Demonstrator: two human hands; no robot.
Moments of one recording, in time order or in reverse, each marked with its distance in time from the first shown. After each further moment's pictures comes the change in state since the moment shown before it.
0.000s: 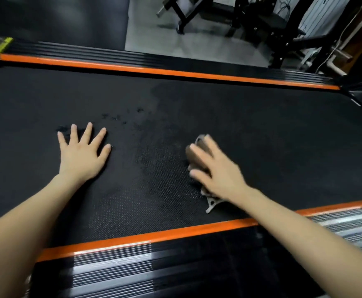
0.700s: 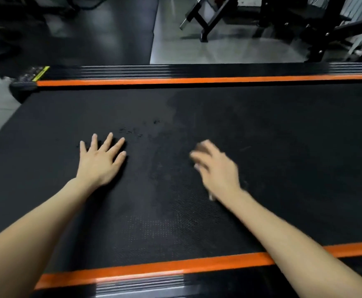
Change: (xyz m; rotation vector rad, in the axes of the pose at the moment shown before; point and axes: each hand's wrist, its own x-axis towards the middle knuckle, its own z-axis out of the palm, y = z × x) left_hand 0.022 0.006 -0.012 0.112 -0.072 -0.017; right_hand 0.064 -0.004 0.060 0.175 0.221 0.036
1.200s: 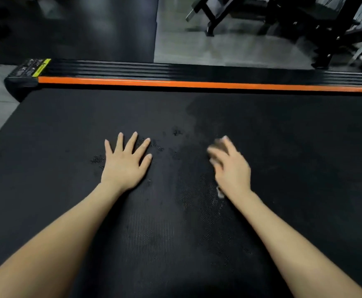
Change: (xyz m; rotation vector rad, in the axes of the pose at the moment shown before) left_hand 0.053 -0.007 0.017 -0.103 0.028 0.109; right_hand 0.061 -0.013 0.039 -0.063 0.076 0.152
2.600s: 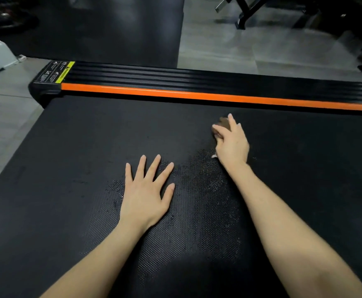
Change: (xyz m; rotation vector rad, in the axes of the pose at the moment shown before) left_hand -0.001 -0.003 -0.003 -0.121 0.040 -0.011; right_hand 0.149 -0.033 0.074 0.015 -0.080 0.083
